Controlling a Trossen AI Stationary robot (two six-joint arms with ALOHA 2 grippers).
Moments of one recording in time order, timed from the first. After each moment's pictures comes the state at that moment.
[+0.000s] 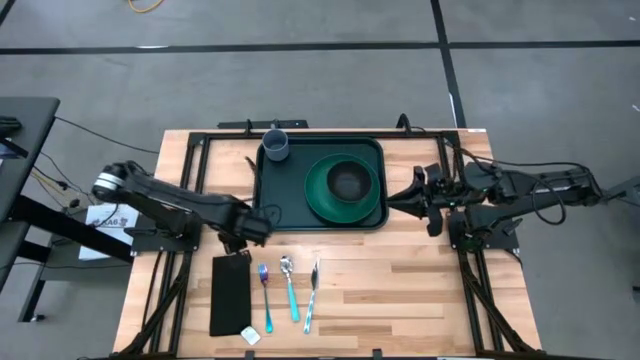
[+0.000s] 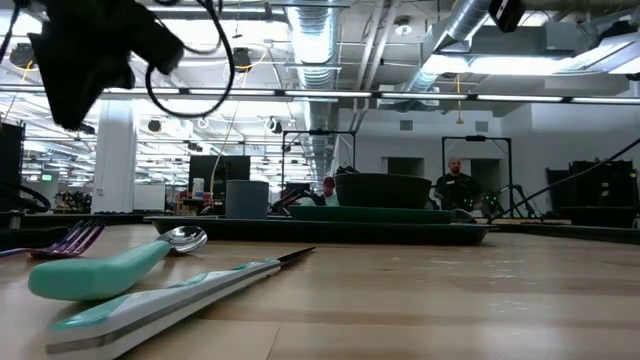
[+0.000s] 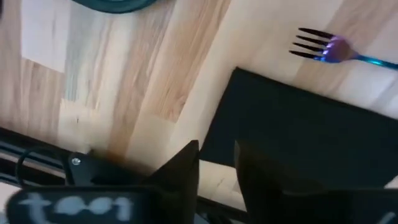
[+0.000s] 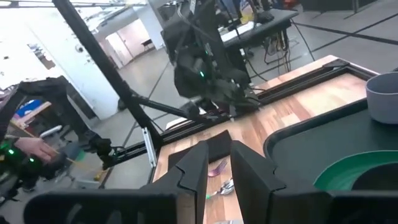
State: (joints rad) left arm -0.23 1.43 1.11 -1.33 0.05 -0.65; right arm 0.13 0.71 0.74 -0.16 0.02 0.41
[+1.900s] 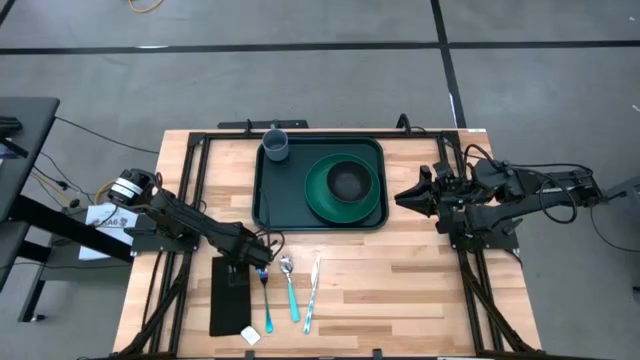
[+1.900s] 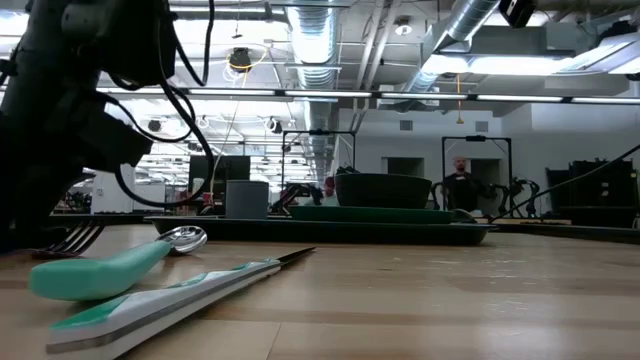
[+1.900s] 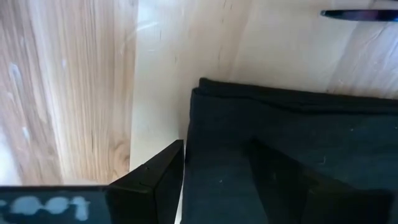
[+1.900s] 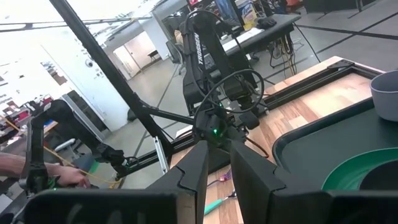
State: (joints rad) left arm -0.36 1.60 0.80 -0.90 0.08 -0.57; right arm 0.13 0.64 0.74 -0.18 0.03 0.47
